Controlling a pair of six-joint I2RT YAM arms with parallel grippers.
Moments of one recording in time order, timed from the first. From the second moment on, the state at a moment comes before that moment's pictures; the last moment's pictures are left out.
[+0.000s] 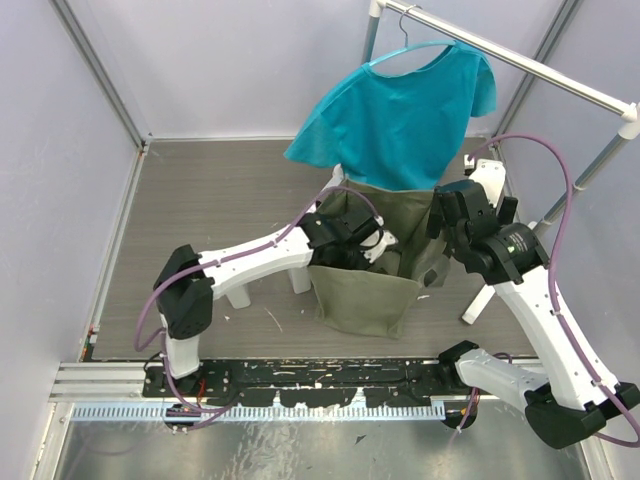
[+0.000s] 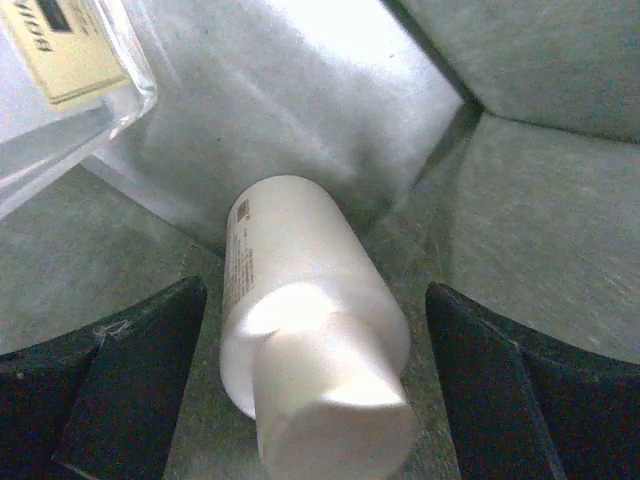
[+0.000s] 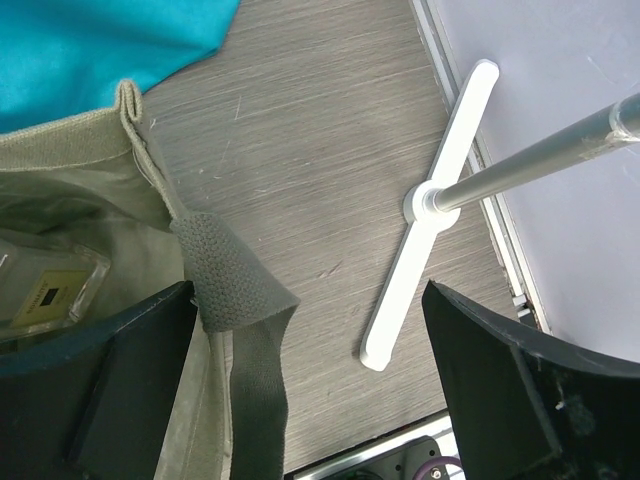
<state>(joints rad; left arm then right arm) -1.05 1.90 1.62 -0.86 0.17 -0.06 0.45 1.01 1.34 -1.12 0.70 0.43</state>
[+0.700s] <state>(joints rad) -1.03 1.68 2.13 -1.14 -0.47 -0.33 0.45 1.06 1.31 -1.07 0.70 0.37</state>
